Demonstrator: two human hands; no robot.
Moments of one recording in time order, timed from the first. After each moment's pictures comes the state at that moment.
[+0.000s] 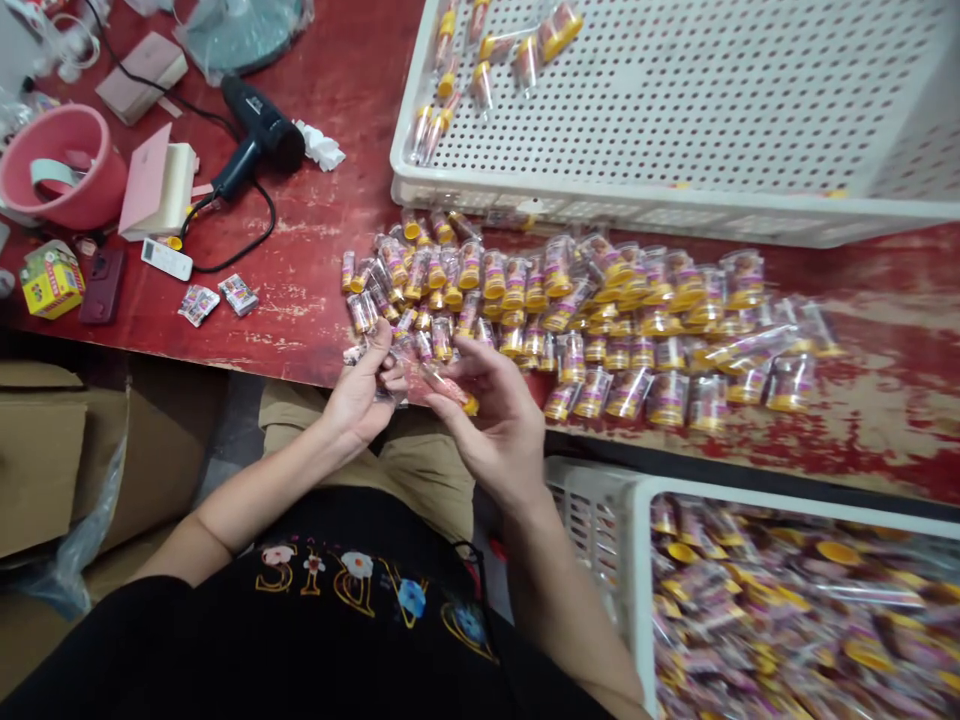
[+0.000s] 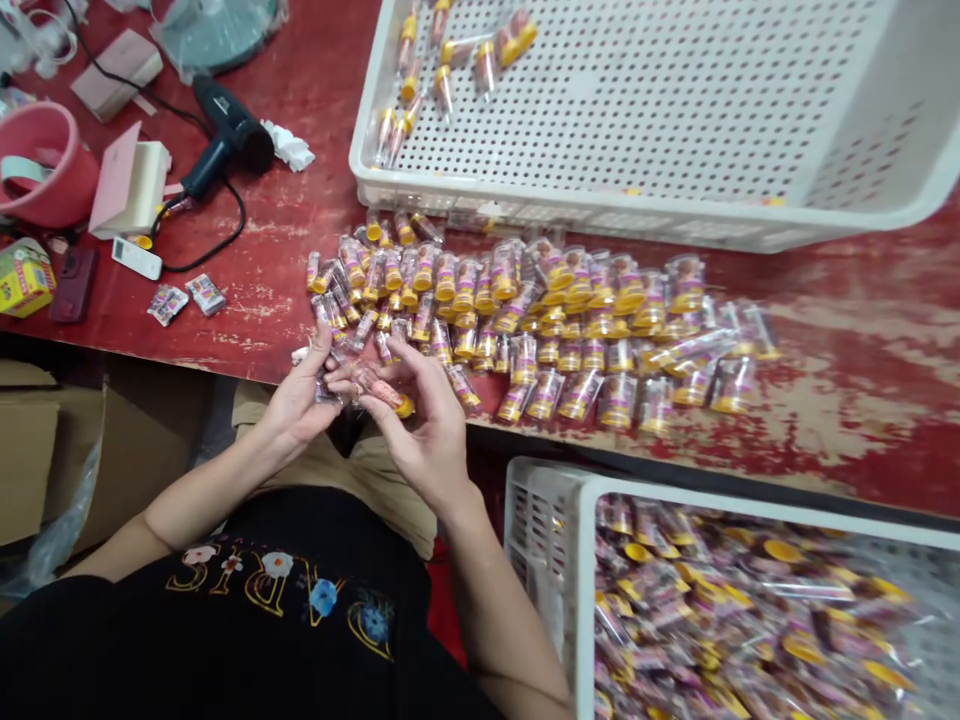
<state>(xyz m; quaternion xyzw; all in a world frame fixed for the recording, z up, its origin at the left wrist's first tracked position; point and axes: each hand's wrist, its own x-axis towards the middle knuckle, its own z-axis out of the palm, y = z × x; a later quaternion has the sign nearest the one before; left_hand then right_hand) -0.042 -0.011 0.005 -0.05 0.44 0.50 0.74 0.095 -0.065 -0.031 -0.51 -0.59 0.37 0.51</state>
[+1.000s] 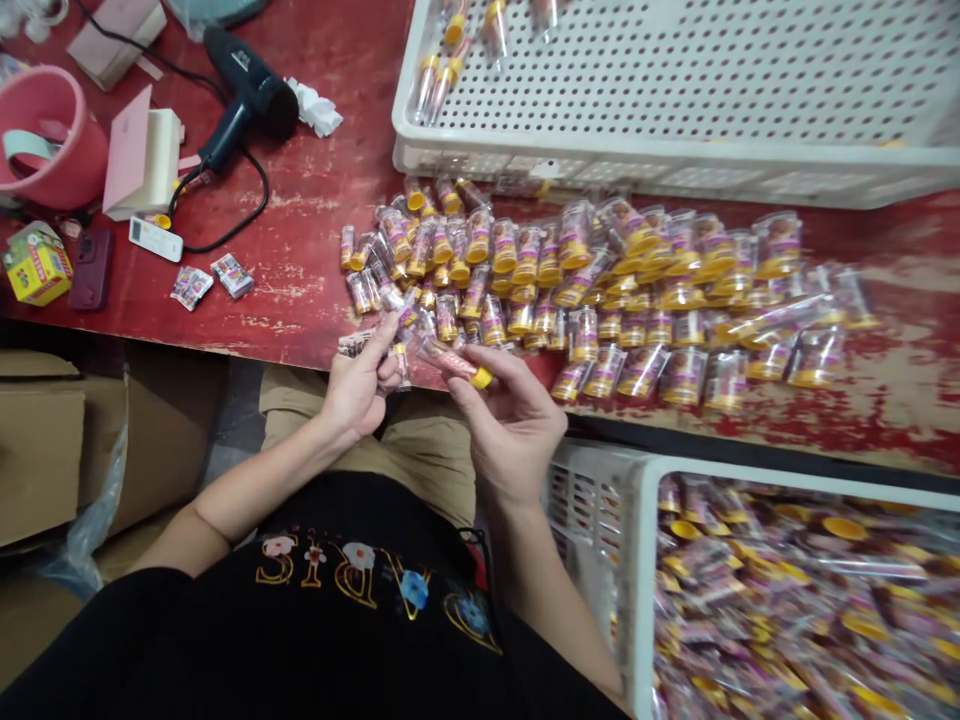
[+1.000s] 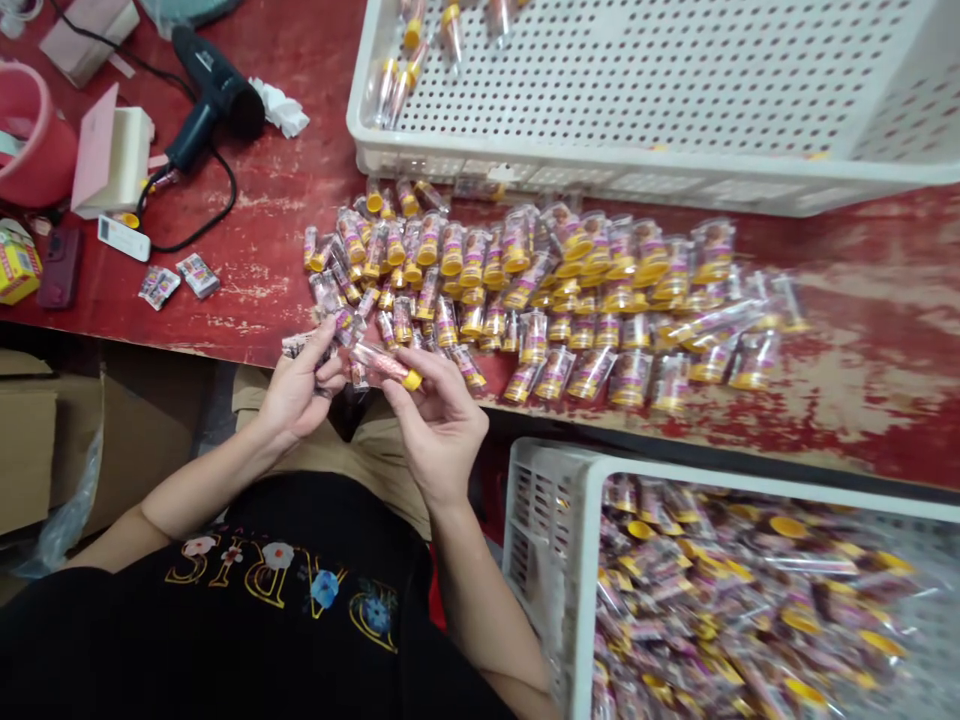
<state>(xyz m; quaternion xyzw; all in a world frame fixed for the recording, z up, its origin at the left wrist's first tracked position) -0.043 -0.026 0.002 0.05 0.48 0.53 0.70 0.081 -0.081 -0.042 -0.53 -0.43 0.36 0.63</state>
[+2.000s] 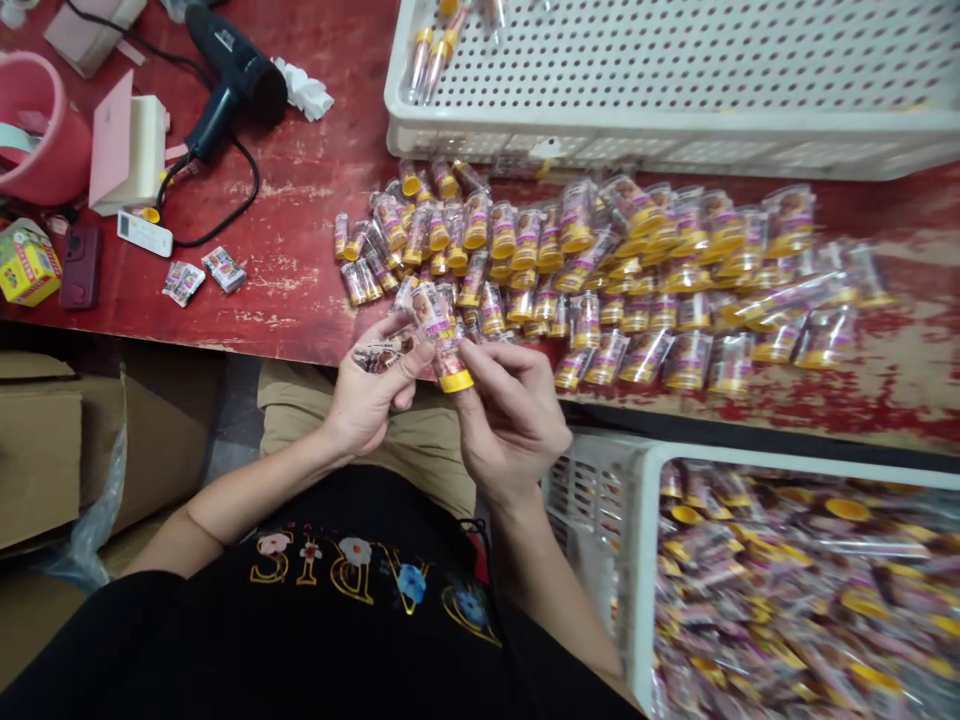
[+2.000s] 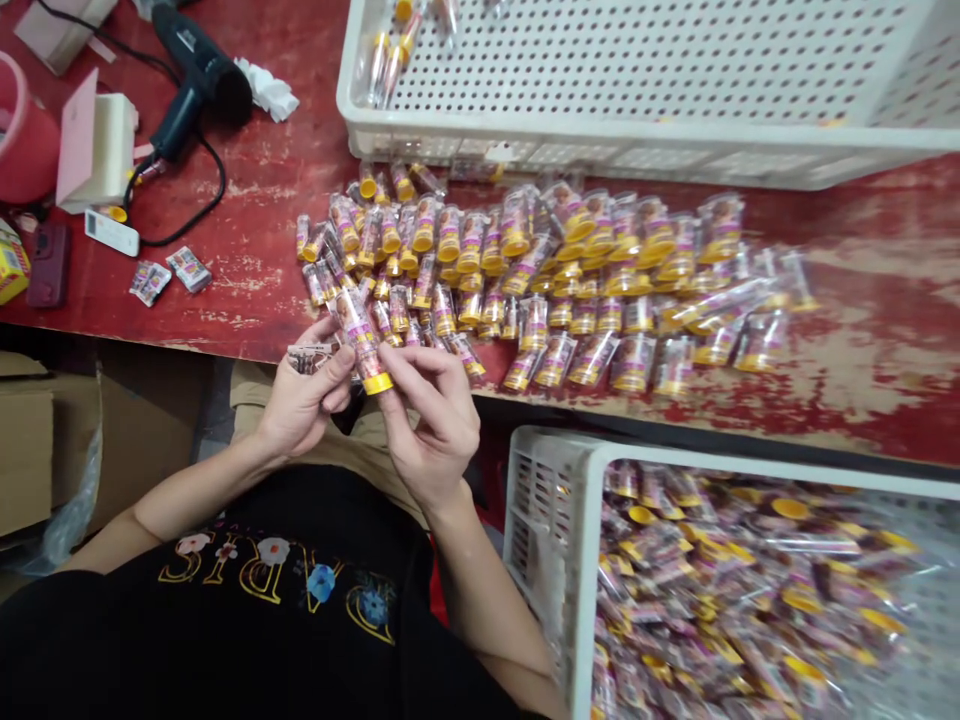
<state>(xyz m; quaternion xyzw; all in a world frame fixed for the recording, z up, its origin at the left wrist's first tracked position) -0.041 -0.049 0.005 0.19 0.44 0.50 0.72 0.087 -0.089 -0.034 -0.53 -0.58 0.19 0.59</state>
